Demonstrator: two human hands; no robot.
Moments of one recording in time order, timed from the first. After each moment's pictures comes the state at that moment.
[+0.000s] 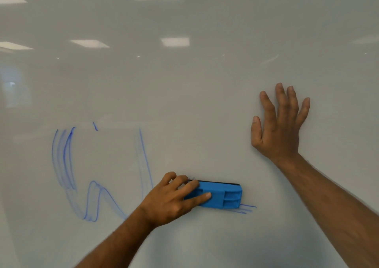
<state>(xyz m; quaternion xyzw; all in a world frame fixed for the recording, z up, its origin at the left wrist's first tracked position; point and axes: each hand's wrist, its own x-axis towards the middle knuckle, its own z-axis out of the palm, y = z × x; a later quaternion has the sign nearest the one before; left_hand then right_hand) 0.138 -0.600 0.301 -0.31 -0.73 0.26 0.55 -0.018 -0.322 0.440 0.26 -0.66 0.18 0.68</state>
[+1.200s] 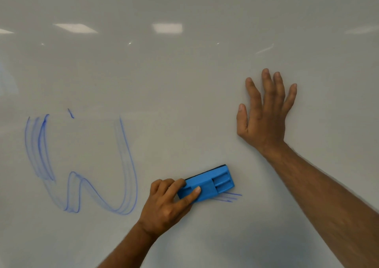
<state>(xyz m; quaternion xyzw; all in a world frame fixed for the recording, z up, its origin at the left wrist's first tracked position) 0.124 -0.561 0.244 -0.19 -0.76 0.15 0.61 -0.018 -0.322 0.439 0.27 -0.66 0.18 0.67</state>
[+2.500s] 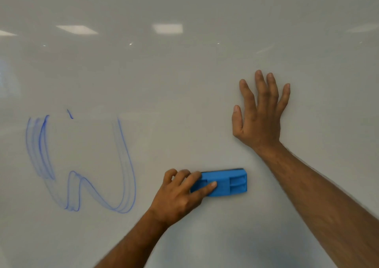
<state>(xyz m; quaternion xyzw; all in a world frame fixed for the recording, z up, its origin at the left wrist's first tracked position) 0.113 -0.530 0.271 -0.23 -0.76 0.15 0.59 -0.015 -0.321 0.438 0.27 -0.67 0.16 0.67</state>
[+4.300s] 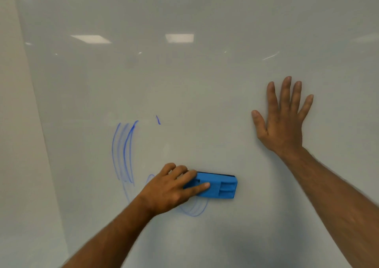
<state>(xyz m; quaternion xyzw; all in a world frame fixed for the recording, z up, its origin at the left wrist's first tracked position) 0.208 -0.743 0.313 -0.30 -0.73 0.27 0.55 0.053 -0.448 0.442 0.21 -0.75 0.14 0.61</state>
